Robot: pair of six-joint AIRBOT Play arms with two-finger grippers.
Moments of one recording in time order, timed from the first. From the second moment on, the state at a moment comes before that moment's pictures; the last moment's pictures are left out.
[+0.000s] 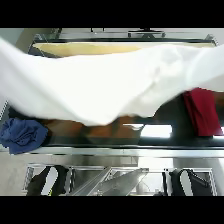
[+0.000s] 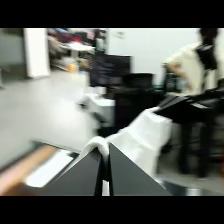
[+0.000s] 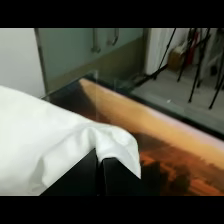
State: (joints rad) left arm 0.60 -0.83 1.79 -0.22 -1.48 -0.98; right arm -0.53 -0.70 1.68 -0.30 1.45 1.01
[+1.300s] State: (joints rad) left arm 0.09 -1.95 1.85 0.64 -1.51 -1.20; right arm -0.41 -1.51 1.20 -0.66 1.08 0.97
